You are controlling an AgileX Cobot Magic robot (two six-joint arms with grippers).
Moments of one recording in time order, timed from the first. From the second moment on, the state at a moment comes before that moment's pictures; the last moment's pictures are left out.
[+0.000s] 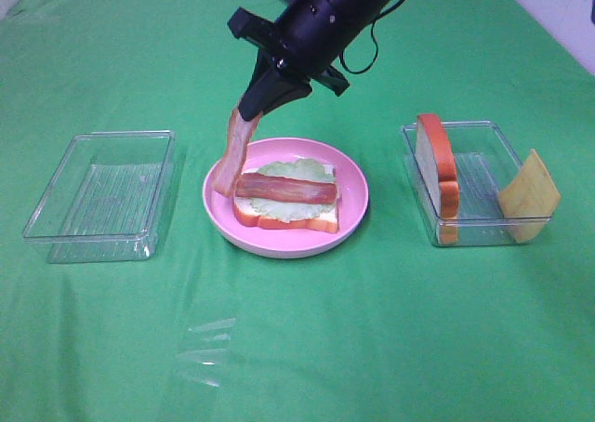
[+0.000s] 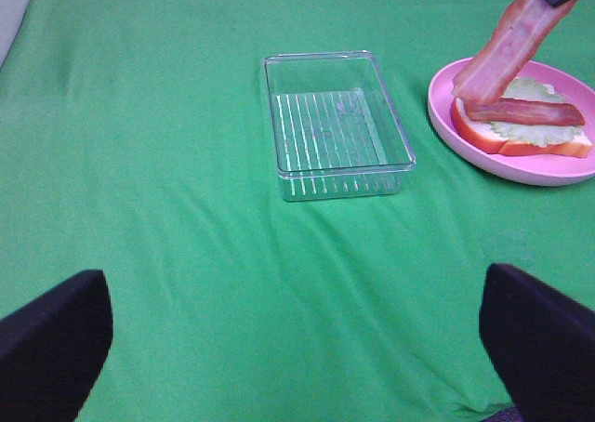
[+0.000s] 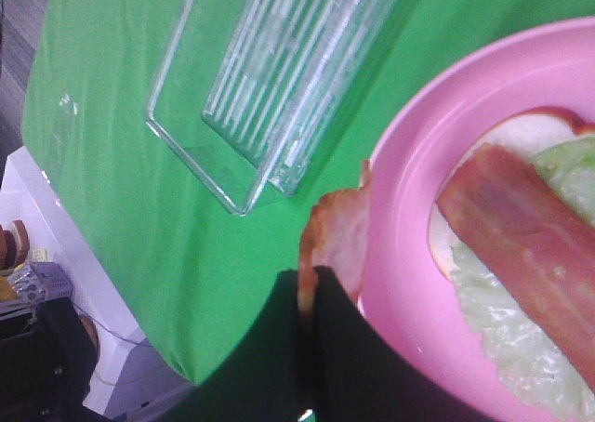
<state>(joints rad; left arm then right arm) -0.02 0.00 -0.50 -0.10 1.04 0.01 0.41 2.34 -2.08 0.70 1.21 -0.28</state>
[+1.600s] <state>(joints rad) -0.02 0.00 -0.50 -0.10 1.04 0.01 0.41 2.26 -2.09 0.17 1.20 -0.11</state>
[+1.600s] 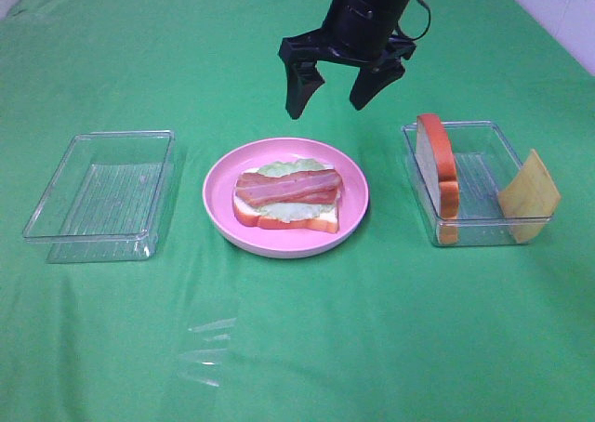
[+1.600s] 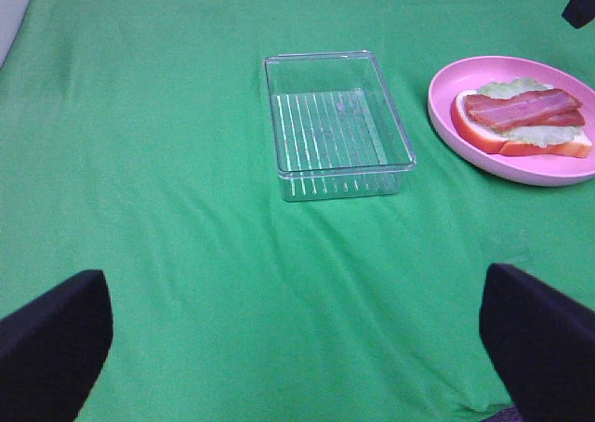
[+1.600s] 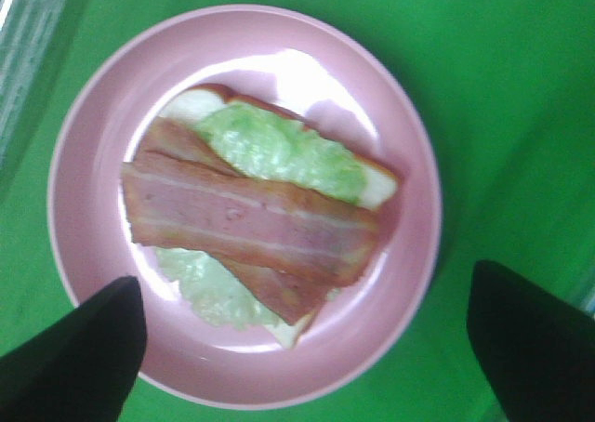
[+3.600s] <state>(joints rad) -0.02 0.00 -0.50 -0.10 1.04 0.01 0.01 2.08 -1.50 -0.06 1.03 0.03</state>
